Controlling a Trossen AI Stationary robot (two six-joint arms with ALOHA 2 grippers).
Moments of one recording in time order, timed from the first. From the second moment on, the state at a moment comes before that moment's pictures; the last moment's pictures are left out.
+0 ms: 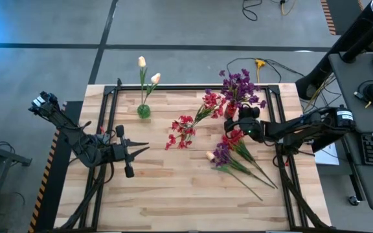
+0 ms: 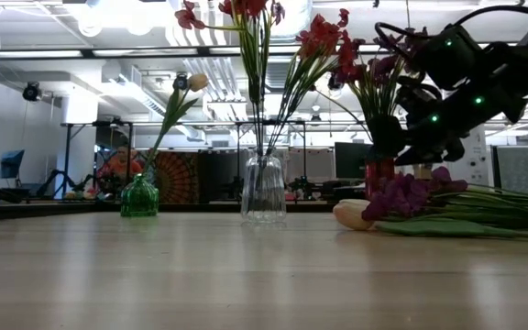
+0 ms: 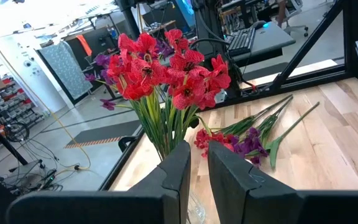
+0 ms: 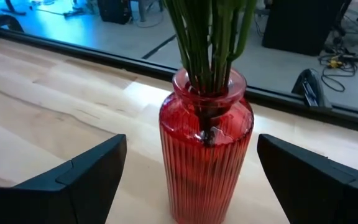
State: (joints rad) left arm -0.73 0.85 0.62 0.05 -1.01 0.18; right arm -0.18 1.29 0.29 0.50 0.82 0.44
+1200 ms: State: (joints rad) left arm -0.73 0.85 0.62 0.05 -1.01 0.18; right arm -0.20 1.29 0.30 0.51 0.80 0.34
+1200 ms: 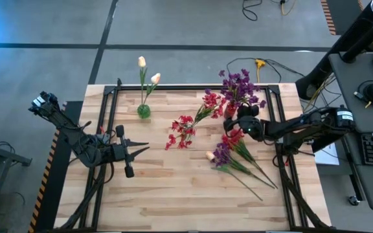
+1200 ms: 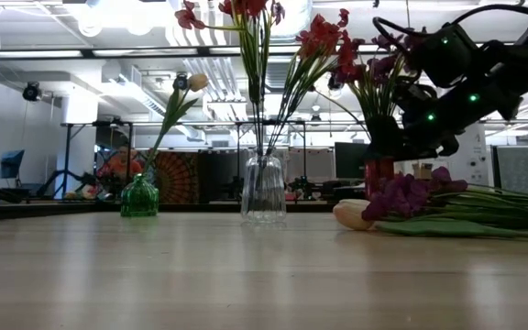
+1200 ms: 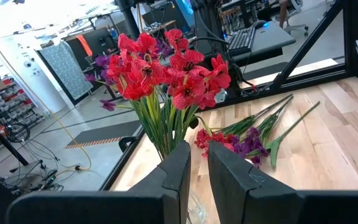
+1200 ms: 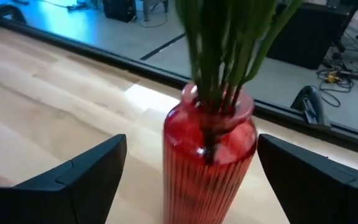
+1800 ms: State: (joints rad) left arm -0.73 0.85 0.62 0.04 -1.01 0.18; right arm -0.24 1.29 0.31 0.48 0.80 0.37
